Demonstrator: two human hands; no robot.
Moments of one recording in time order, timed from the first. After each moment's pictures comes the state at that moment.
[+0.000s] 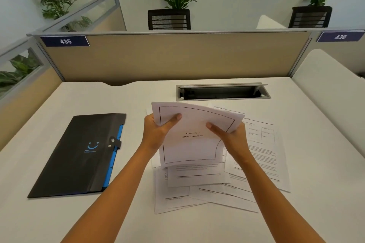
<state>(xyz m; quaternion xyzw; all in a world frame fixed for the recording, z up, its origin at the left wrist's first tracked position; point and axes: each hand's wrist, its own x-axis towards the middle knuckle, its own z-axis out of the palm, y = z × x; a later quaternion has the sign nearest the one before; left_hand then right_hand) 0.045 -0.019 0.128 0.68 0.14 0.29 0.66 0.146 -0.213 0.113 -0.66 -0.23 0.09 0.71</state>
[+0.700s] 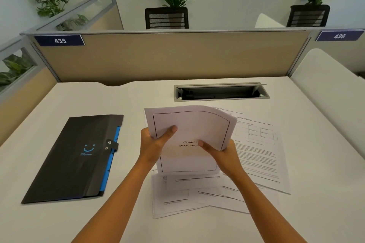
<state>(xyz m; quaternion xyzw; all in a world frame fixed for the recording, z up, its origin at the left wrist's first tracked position) 0.034 -0.025 0.105 0.63 0.17 0.28 0.70 0.129 -0.214 0.069 -0.69 -0.23 0.13 0.67</state>
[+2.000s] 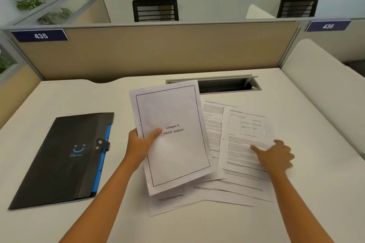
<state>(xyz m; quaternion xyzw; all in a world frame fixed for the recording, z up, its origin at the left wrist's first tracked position) 0.035 0.010 0.056 0.67 0.31 0.21 0.64 0.211 -0.342 0.003 -0.95 0.19 0.05 0.26</state>
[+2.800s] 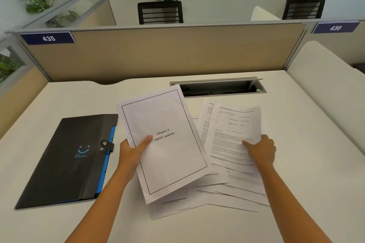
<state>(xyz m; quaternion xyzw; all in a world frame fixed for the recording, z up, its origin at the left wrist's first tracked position) 0.012 0.033 0.036 0.59 0.41 0.21 0.66 0.218 -0.294 0.015 -0.93 0.12 0.06 0.33</state>
